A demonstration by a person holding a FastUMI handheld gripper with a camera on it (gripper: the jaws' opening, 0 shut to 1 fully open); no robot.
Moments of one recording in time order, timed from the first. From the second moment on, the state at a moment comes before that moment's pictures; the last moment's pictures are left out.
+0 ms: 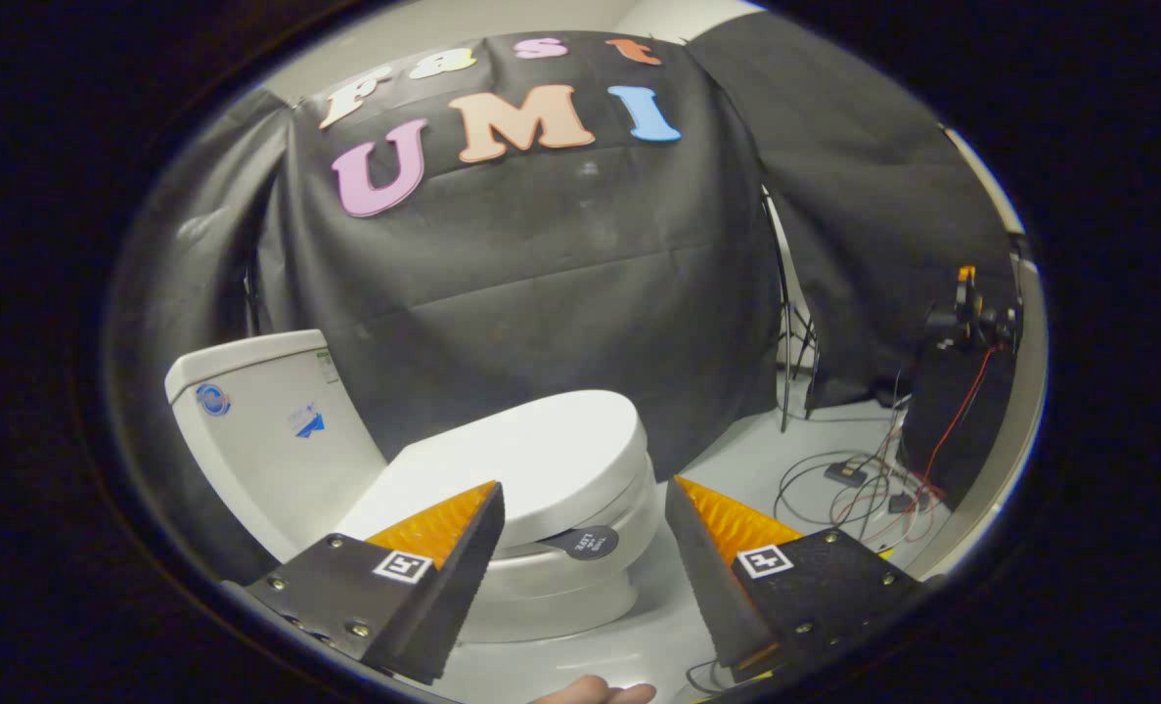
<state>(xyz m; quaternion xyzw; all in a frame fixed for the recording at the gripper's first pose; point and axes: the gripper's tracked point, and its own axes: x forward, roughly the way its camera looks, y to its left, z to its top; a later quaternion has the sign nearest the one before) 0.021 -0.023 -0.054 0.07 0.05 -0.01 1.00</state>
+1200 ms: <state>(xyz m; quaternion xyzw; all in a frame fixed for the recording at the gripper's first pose) 0.092 -0.039 -0.170 0.45 0.13 -0.05 0.88</state>
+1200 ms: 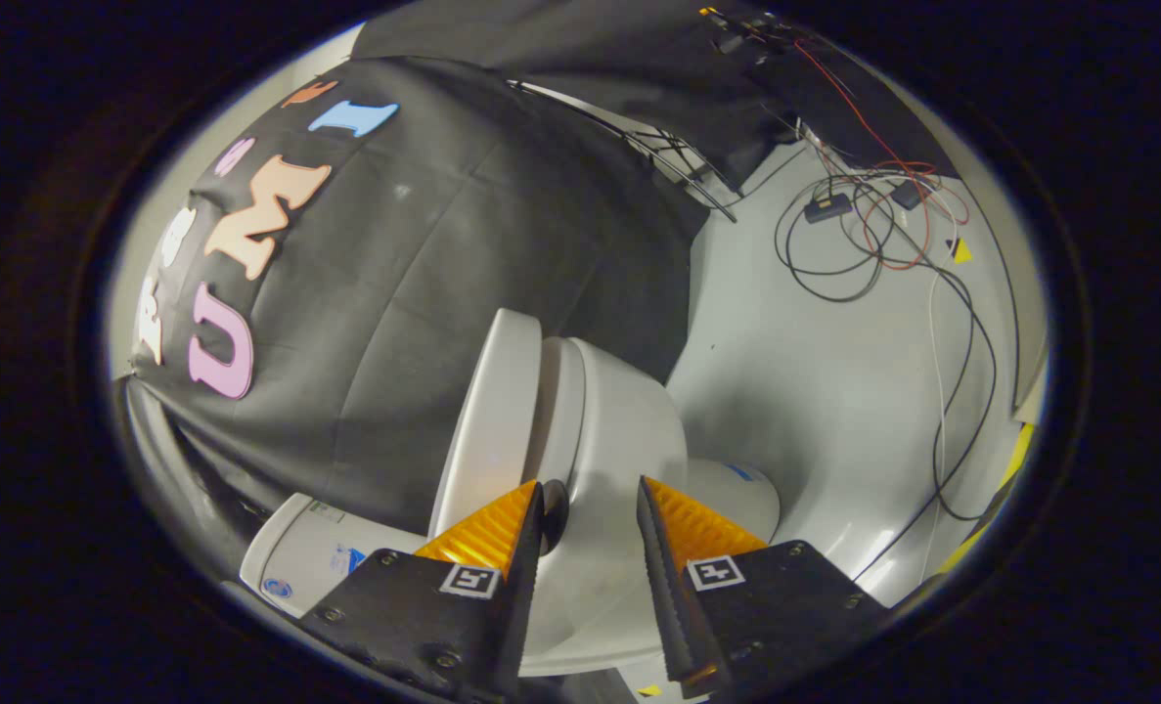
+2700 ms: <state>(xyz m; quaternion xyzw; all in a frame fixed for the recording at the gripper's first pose) 0.105 -0.019 -0.153 0.47 0.15 -0.04 0.87</state>
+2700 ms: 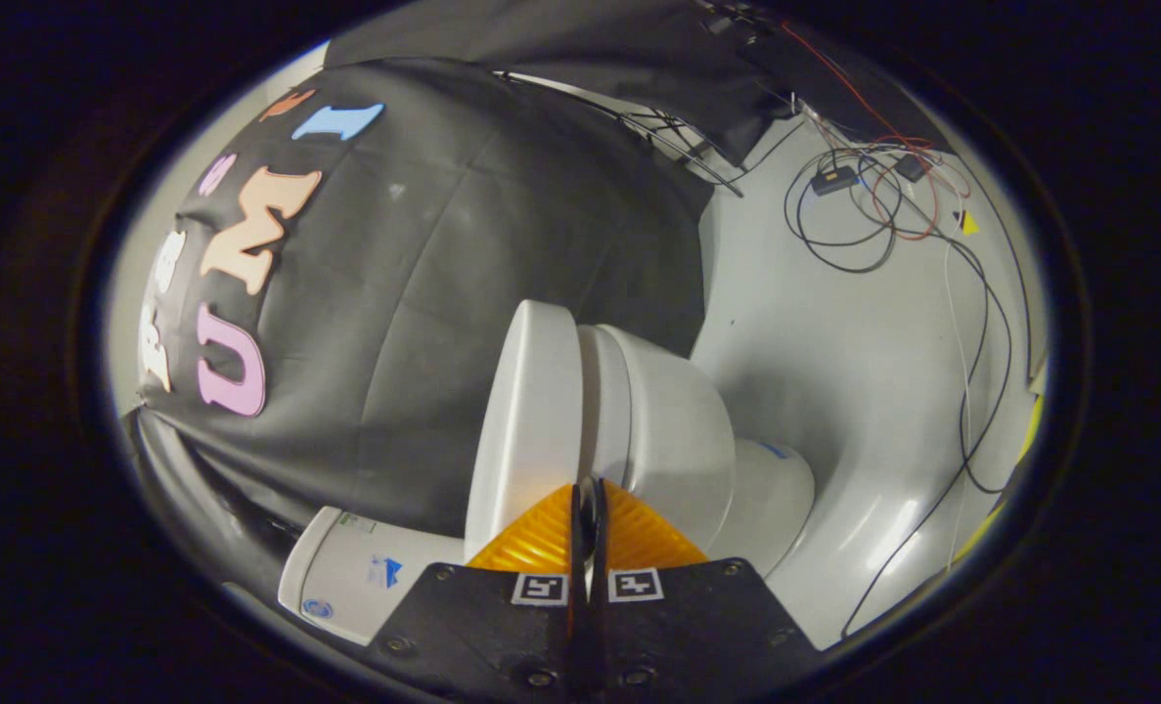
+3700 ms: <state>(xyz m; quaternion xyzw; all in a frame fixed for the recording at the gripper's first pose) 0.093 0.021 -0.057 0.35 0.15 -0.06 0.92</state>
